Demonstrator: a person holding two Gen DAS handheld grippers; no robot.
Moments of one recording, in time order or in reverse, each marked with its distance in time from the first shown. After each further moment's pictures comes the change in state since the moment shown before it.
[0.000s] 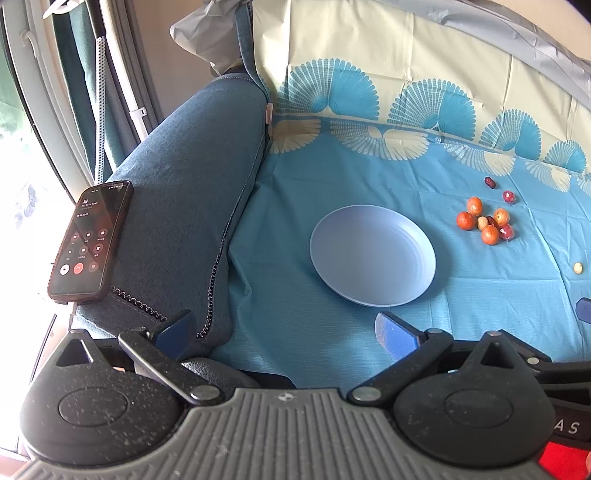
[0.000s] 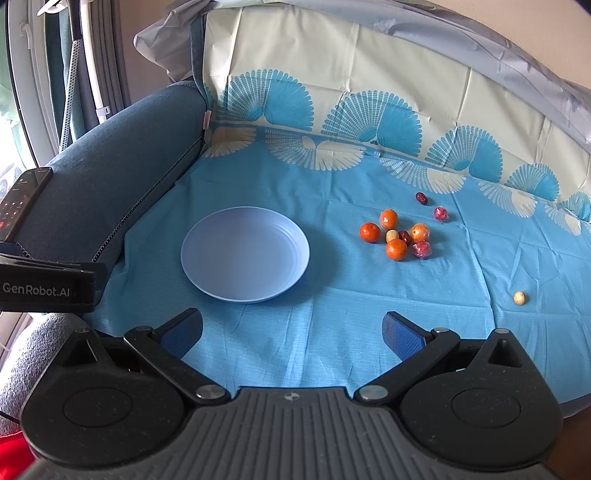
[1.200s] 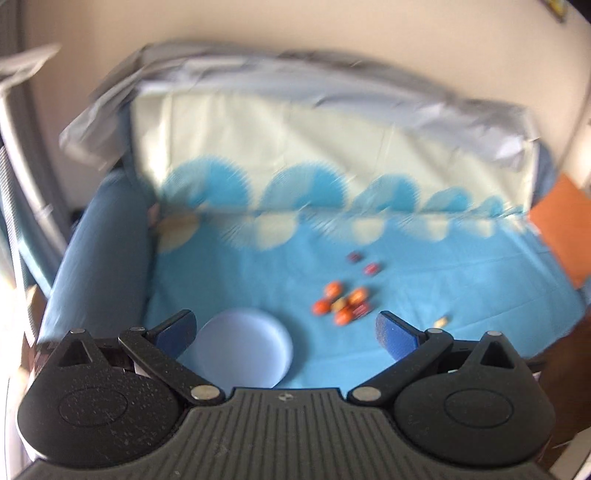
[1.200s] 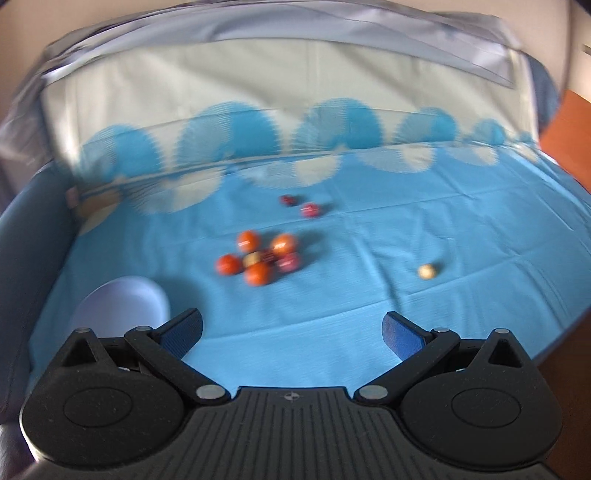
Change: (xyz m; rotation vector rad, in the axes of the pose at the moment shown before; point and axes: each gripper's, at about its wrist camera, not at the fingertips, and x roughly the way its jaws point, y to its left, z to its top) left arm -0.158 -0.072 0.186 0.114 -0.082 -0.346; right arm 0.011 -0.166 0.025 0.353 -0.090 -0.227
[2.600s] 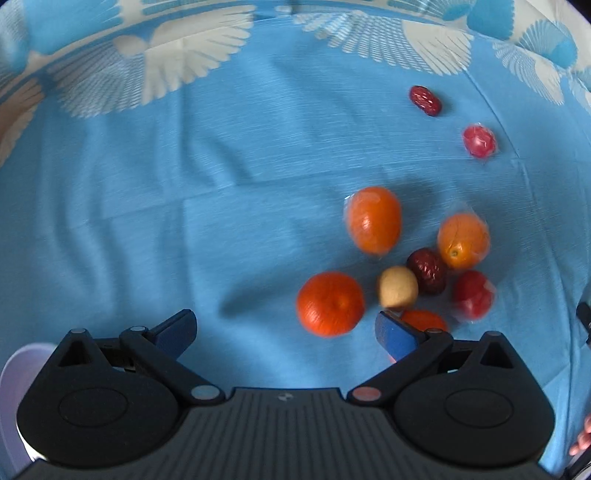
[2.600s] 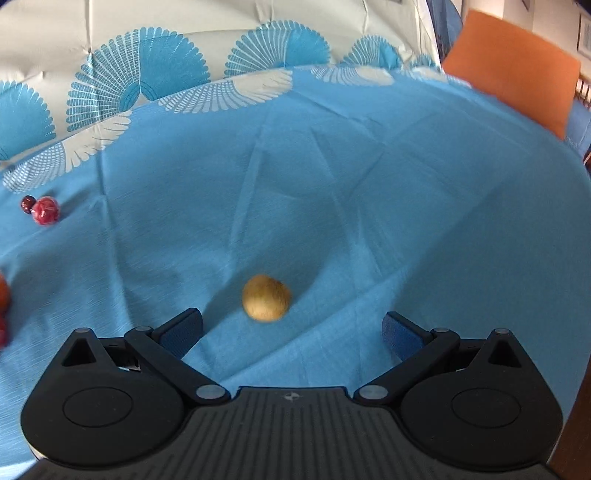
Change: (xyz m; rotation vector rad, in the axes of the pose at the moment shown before) left arm 0.552 -0.057 -0.063 0.090 0.509 0.081; right arm 0.293 -0.174 -0.036 0.206 0.092 -0.315
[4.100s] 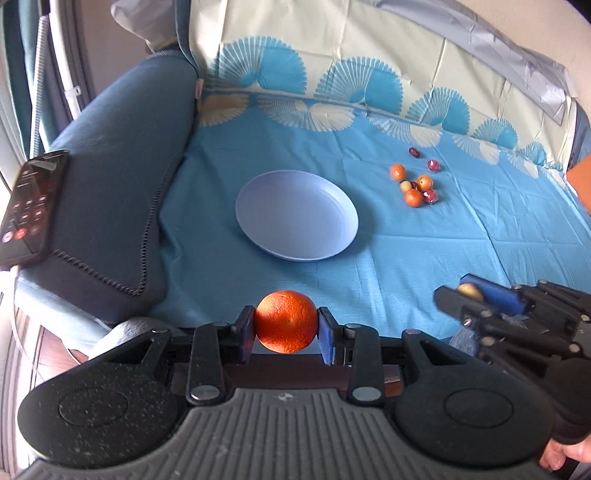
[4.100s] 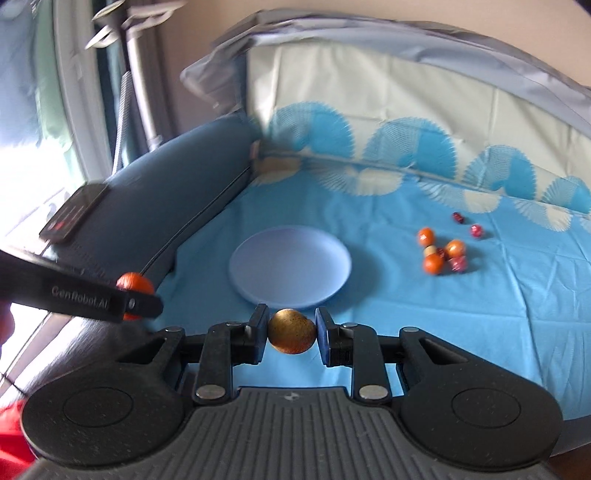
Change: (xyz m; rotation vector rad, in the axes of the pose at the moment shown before) left arm -0.298 0.144 -0.393 -0.195 -0.369 -0.013; right arm -0.435 0.136 -0.161 -0.580 -0.115 0.727
